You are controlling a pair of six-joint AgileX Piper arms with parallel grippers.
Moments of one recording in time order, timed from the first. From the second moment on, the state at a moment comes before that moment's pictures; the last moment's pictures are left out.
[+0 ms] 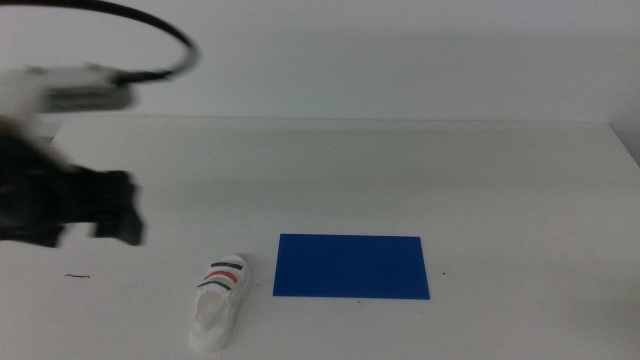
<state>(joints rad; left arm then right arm) -0.17 1.20 -1.07 -0.11 1.16 -0.09 0.03 0.00 0.00 -0.04 0.19 0.30</state>
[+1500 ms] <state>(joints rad) -0.62 2.07 -1.78 -0.02 1.20 -0.31 0.03 0.00 0.00 -0.04 0.19 0.30</state>
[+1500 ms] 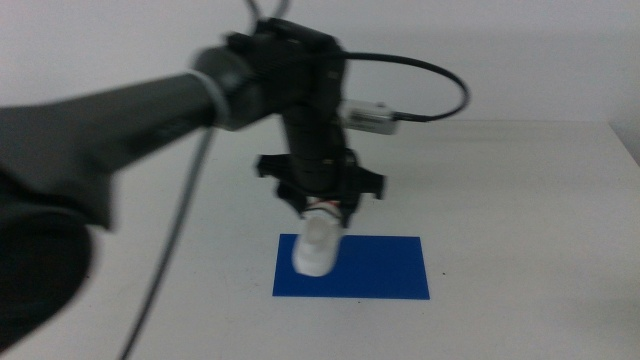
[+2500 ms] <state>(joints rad) -0.67 2.21 -1.93 -0.17 1.22 -1.16 0.03 0.00 0.00 -0.04 0.19 0.30</state>
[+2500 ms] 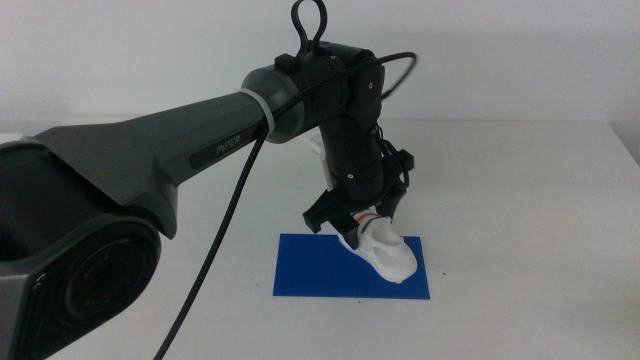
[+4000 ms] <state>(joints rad) -0.67 2.25 -1.87 -0.01 1.21 -2.09 0.03 0.00 0.00 -0.04 0.19 0.30</state>
